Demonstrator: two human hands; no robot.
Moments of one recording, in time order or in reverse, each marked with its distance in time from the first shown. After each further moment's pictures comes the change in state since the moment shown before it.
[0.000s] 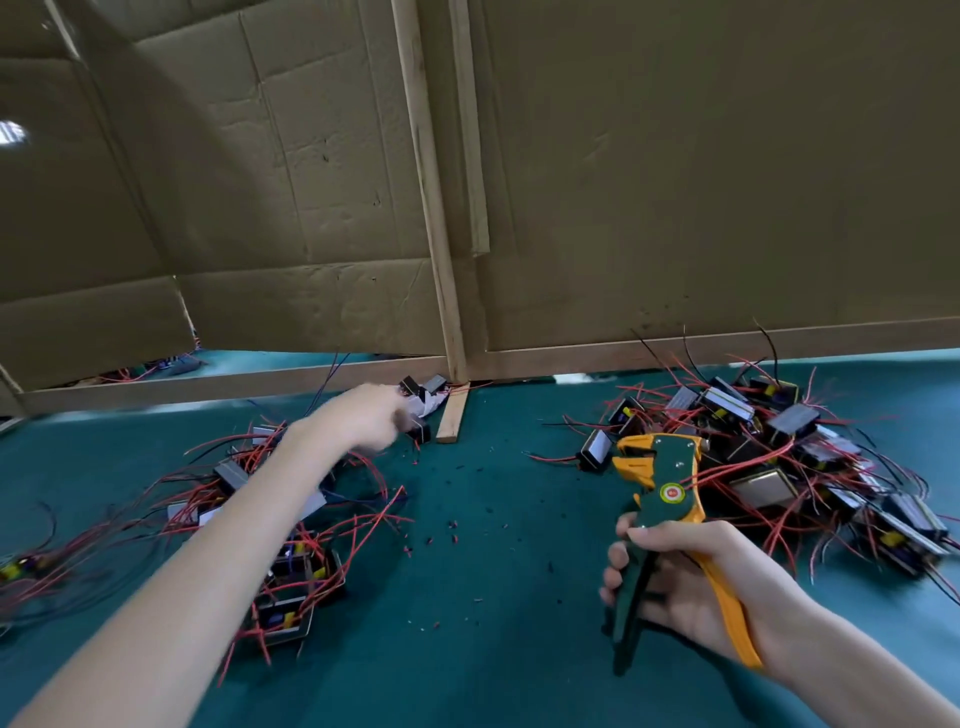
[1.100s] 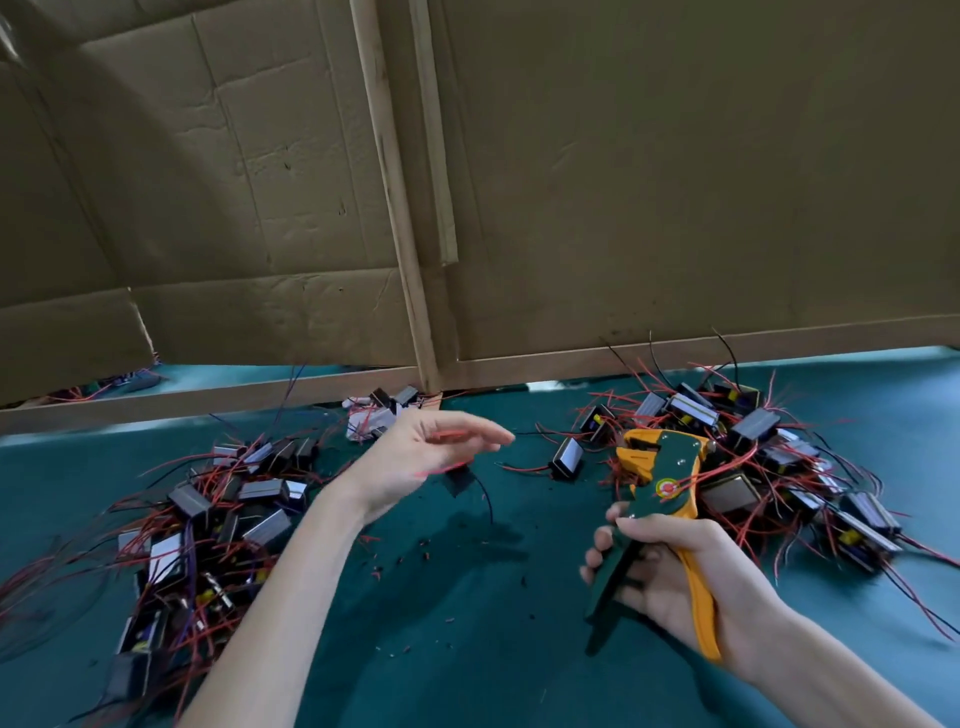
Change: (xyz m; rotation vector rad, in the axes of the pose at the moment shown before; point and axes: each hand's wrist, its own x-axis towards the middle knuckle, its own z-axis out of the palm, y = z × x) left_hand -0.026 0.061 0.033 -1.250 0.035 0.507; right_hand -0.012 -0.008 0.011 0.086 0.068 -0.152
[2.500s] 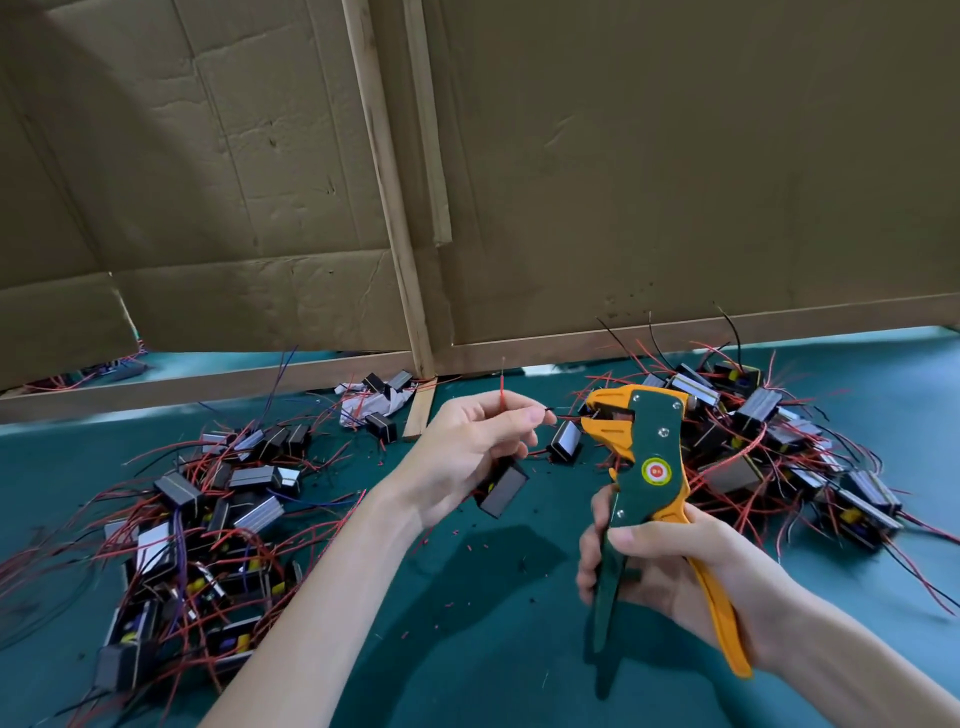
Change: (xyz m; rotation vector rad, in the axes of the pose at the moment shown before) left_hand 0.009 0.008 0.049 -0.362 0.039 -0.062; right_hand -0.006 -0.001 0.000 -0.276 -0.276 -0.040
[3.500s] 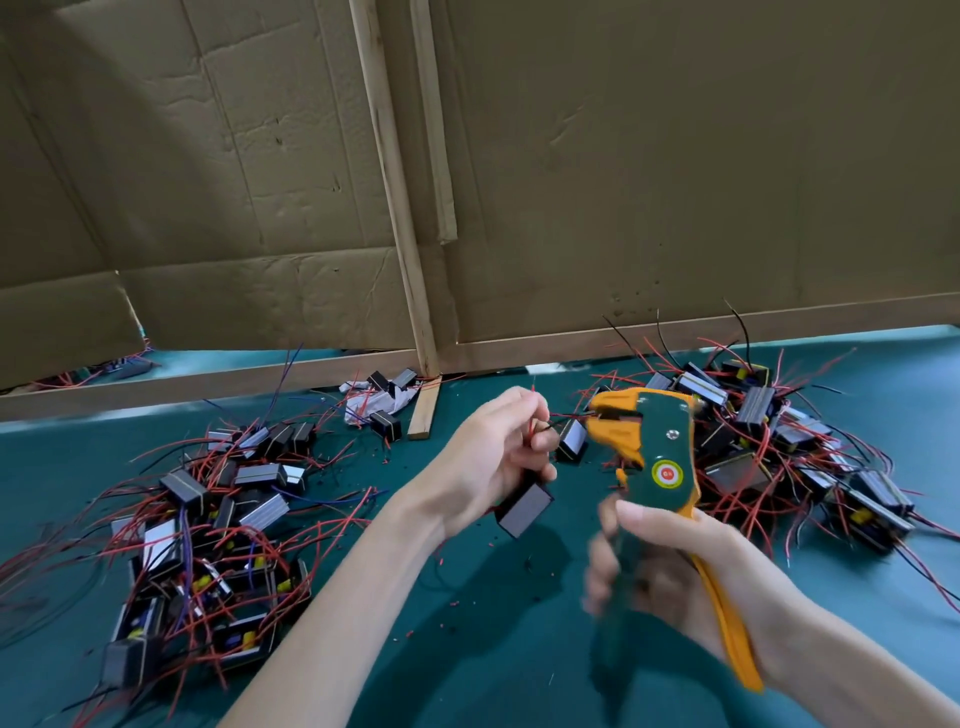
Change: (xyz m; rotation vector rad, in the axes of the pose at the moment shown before) left_hand -0.005 0.009 0.020 -0.107 -0.040 -0.133; right_hand -0.002 0.008 0.014 -0.049 0.103 -0.066
